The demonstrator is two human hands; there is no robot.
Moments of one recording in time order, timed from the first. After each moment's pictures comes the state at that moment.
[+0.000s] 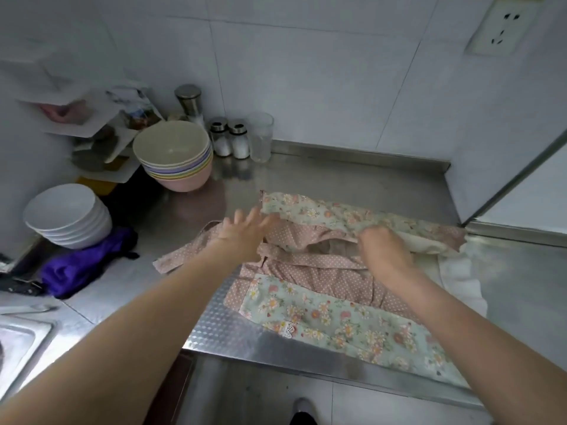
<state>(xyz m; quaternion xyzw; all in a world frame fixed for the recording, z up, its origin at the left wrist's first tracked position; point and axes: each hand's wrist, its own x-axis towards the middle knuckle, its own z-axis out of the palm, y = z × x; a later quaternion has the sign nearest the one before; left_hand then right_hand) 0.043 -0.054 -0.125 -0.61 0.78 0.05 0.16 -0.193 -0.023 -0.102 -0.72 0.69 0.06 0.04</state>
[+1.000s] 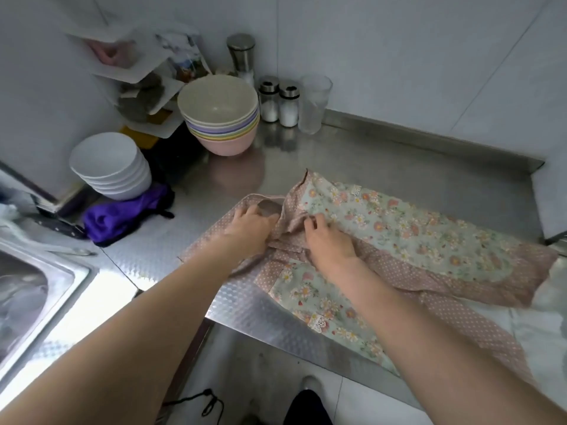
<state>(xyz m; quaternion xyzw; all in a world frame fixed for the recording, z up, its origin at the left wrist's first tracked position) 0.094 -0.046 -0.176 -0.64 0.74 0.13 0.17 -0.066 -0.045 -0.170 -0.84 0.53 0.13 0.07</state>
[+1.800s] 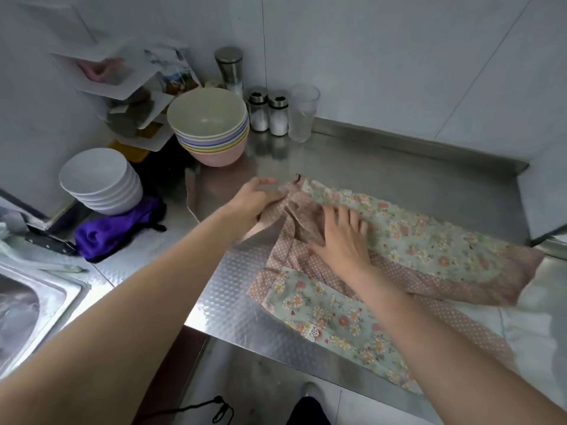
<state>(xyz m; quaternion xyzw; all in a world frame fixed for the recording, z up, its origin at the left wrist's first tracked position) 0.074 -0.082 -0.124 -0.61 0.30 0.59 -0.43 -0.101 -0.061 -0.170 -0.79 0.60 -0.02 0.07</state>
